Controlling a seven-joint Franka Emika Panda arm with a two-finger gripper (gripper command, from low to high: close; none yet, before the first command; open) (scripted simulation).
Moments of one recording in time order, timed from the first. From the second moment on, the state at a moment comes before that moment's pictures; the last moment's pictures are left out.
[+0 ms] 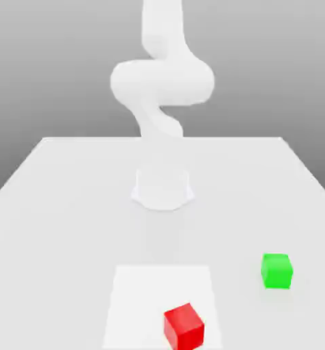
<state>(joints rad) 0.02 -0.71 -0.02 -2.31 0.01 2.33 0.76</state>
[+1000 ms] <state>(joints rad) 0.12 0.38 -0.04 -2.43 0.05 2.81 0.37</state>
